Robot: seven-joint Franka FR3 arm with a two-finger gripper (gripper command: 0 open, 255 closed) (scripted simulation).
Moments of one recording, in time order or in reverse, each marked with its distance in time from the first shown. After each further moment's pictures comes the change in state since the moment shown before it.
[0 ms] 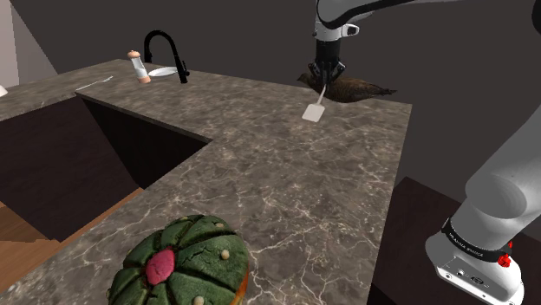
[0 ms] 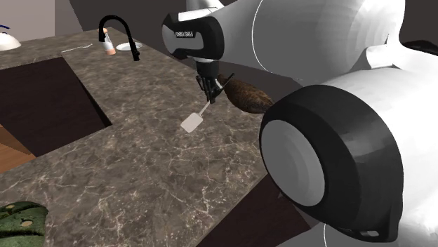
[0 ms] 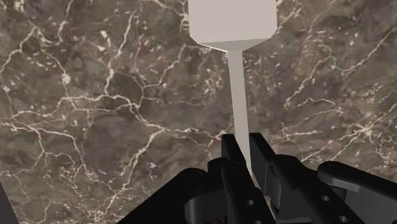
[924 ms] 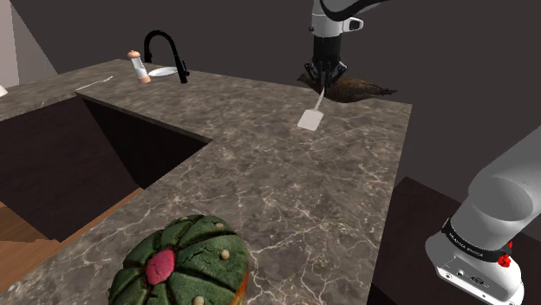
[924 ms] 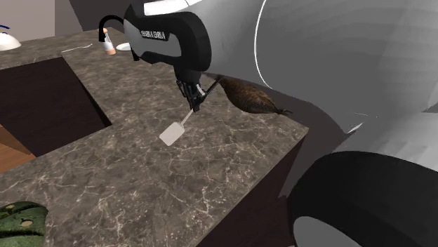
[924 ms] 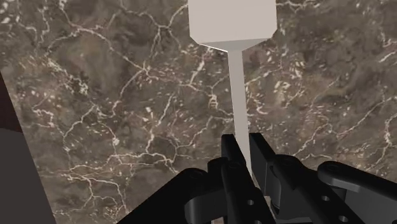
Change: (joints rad) arm 0.066 -0.179 0.070 -0.112 0.056 -0.065 0.116
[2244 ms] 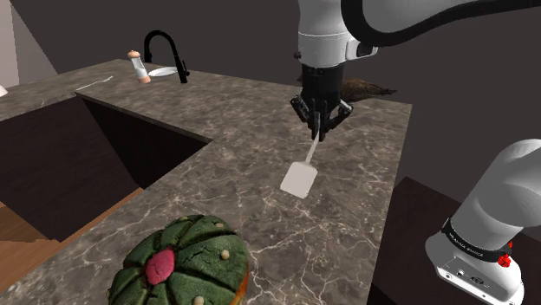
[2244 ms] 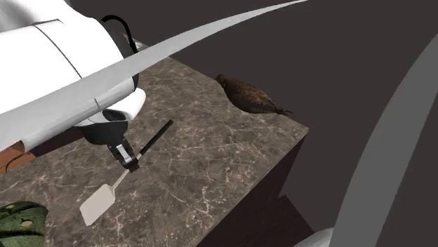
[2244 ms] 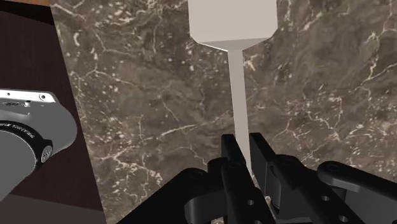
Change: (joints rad) arm 0.189 -0.260 0.262 -0.165 0.185 -0.066 0.383
